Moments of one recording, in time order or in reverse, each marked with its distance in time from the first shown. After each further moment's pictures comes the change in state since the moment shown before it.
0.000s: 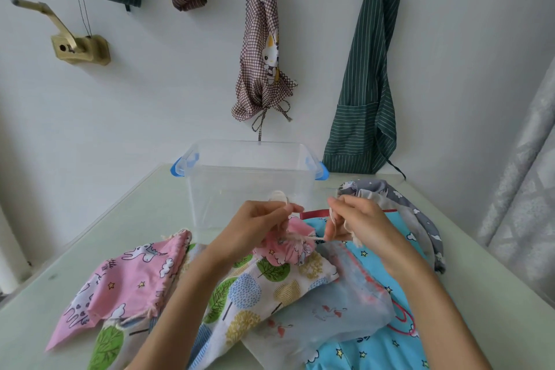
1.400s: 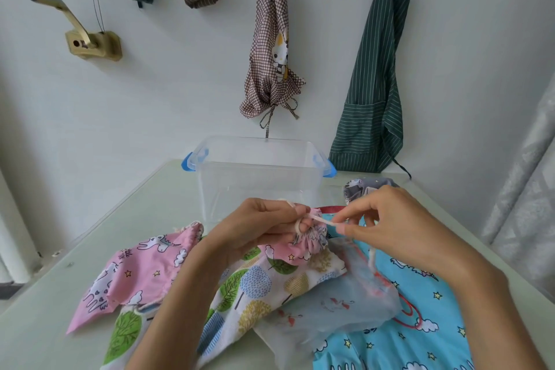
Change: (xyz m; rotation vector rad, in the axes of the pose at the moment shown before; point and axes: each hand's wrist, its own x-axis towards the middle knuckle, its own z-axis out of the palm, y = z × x) left_hand -0.012 0.006 -0.012 -0.285 -0.114 -0.191; right_hand -0.037 -0.033 -0.016 -0.752 -0.026 -0.306
